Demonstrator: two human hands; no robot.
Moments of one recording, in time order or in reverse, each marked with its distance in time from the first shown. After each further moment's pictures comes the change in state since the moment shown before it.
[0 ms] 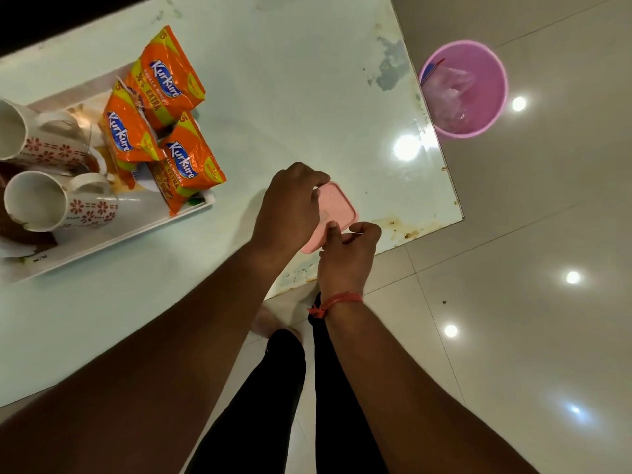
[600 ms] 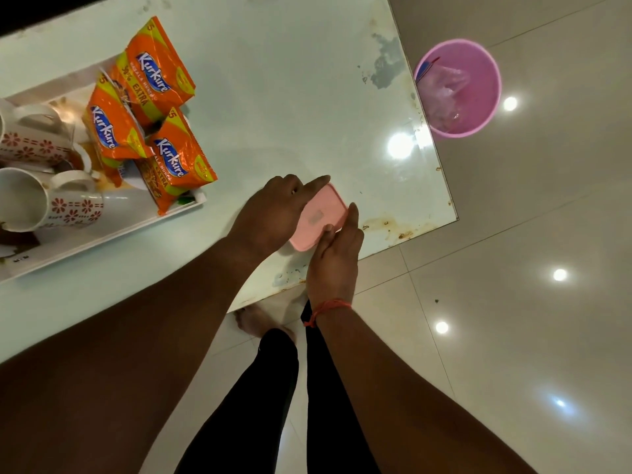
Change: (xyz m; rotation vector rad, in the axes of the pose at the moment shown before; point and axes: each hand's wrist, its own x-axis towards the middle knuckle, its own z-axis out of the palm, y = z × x) left_hand 0.004 -0.041 0.011 0.309 -0.235 0.236; right_hand 0.005 0.021 0.003 -0.406 -0.038 -0.320
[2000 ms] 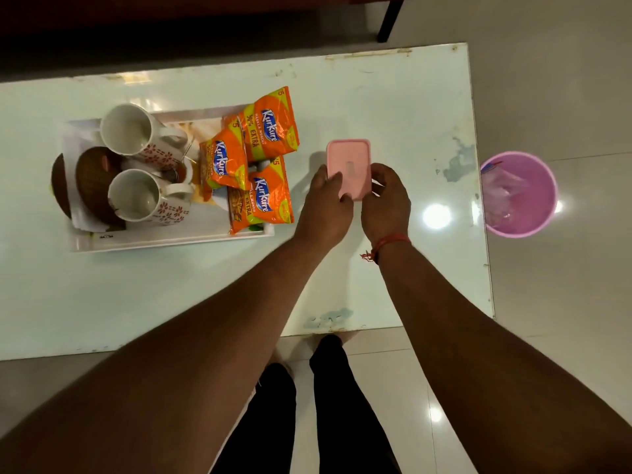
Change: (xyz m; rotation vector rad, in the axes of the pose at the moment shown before) left_hand 0.048 -0.018 -0.054 -0.604 0.365 -0.608; right_hand 0.123 -0.134 0.008 0.289 -0.254 -0.281
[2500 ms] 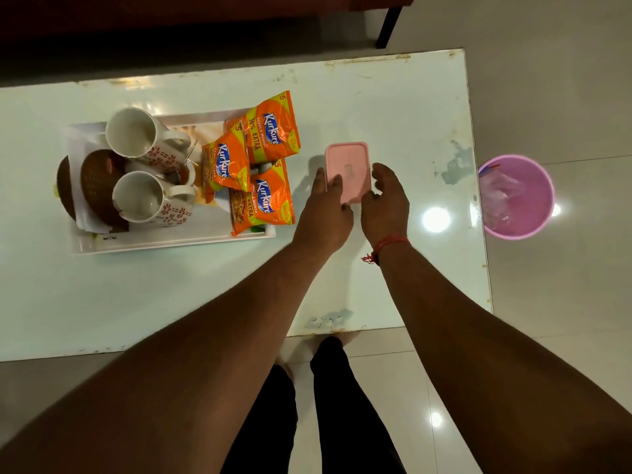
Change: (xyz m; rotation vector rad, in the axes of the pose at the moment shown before) left_hand -0.005 -0.007 0.005 0.210 -0.015 0.051; right_hand 0.003 0.006 -0.001 -0.092 -0.022 -0.031
